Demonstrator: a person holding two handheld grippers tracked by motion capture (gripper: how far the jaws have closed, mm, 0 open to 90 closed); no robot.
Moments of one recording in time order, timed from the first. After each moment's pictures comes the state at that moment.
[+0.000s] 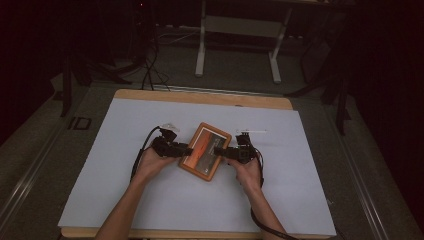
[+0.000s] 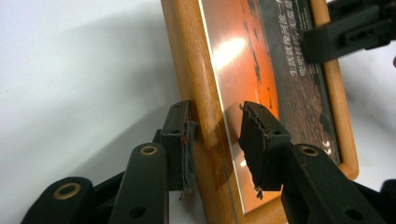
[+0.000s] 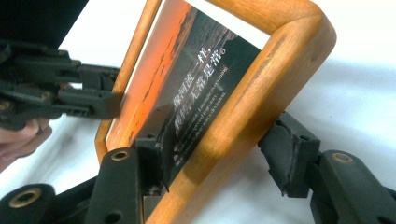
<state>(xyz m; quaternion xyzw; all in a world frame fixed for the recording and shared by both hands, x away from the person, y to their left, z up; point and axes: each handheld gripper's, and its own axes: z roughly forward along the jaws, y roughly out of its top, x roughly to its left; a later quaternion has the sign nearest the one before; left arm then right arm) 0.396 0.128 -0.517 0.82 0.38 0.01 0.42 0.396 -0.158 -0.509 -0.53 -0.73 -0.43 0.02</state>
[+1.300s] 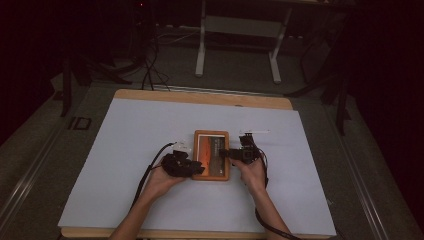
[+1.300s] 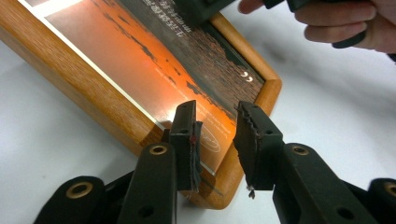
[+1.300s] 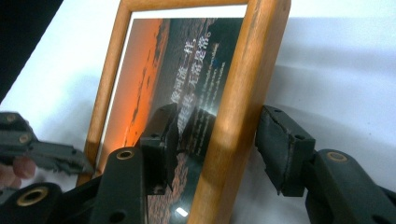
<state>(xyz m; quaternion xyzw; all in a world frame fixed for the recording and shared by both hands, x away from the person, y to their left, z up) 0.344 0.091 -0.519 0.84 0.31 0.01 0.44 0.398 -0.170 -0.515 -0.54 -0.74 -0.41 0.03</state>
